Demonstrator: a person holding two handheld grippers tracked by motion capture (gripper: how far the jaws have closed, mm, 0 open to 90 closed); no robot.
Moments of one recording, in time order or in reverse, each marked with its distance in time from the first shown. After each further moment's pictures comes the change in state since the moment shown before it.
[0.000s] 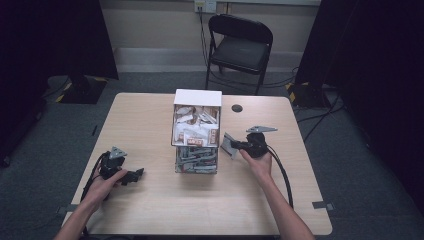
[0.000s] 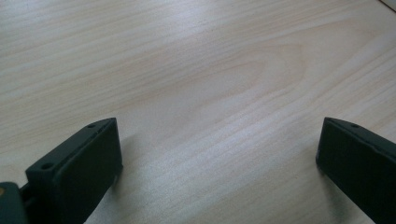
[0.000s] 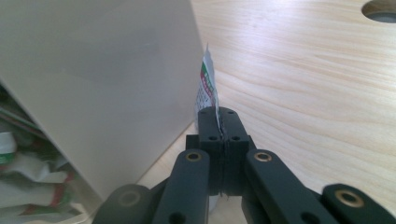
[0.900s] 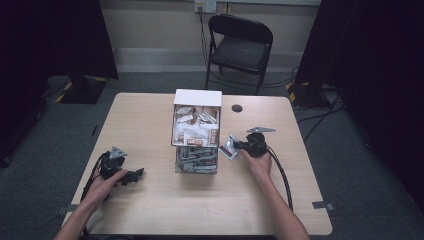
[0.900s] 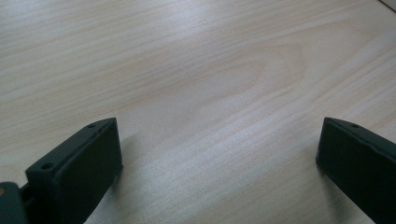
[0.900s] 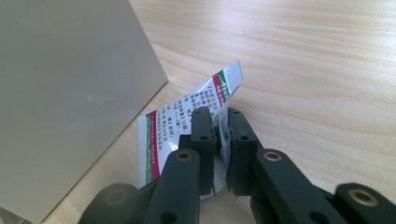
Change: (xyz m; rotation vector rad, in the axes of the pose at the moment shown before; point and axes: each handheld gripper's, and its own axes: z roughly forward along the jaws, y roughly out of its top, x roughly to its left) left arm 0.000 0.000 0.000 0.002 -0.001 0.000; right arm -0.021 -0.012 0.020 0.038 -0.089 0.041
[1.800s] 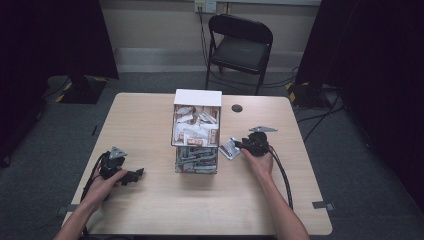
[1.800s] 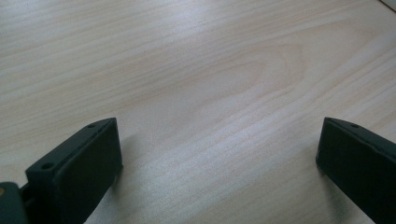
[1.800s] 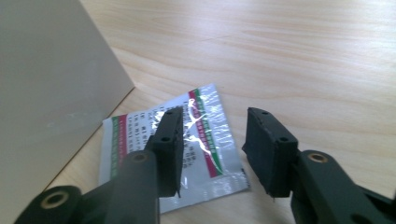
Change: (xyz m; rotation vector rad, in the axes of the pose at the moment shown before) left arm 0.000 0.000 0.000 -0.002 0.001 0.000; right arm -0.007 0.000 -0.001 -0.018 -0.094 0.012
